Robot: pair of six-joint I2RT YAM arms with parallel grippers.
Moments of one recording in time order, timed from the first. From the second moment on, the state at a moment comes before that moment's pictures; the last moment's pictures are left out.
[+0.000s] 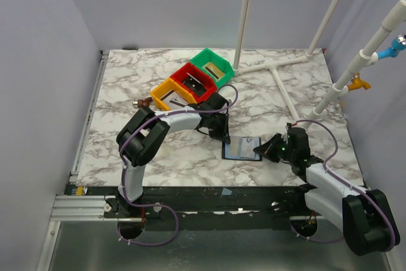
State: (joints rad) left arm -0.75 1.97 1.24 -0.28 0.38 -0.64; right arm 0.21 0.98 0.17 0.12 -0.36 0.90
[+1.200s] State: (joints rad) left arm -0.74 1.87 1.25 -0.38 0.35 -0.63; right arm 0.21 0.92 0.29 -0.01 -0.38 0.88
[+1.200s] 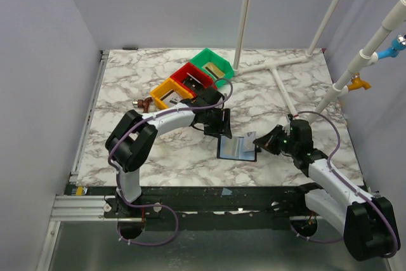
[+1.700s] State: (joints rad) left arm -0.68 1.77 1.17 -0.21 0.56 -0.75; right arm 0.21 0.93 0.39 0.00 -0.48 0.94
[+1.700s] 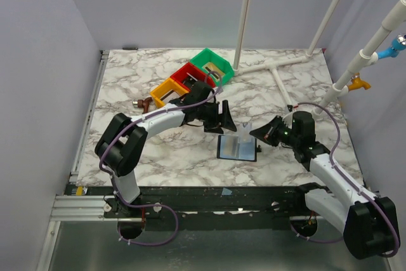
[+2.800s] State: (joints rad) left arm -0.62 1.75 1.02 0.34 0.89 -1.15; right arm 0.21 1.07 0.45 0.27 -0.69 1.13
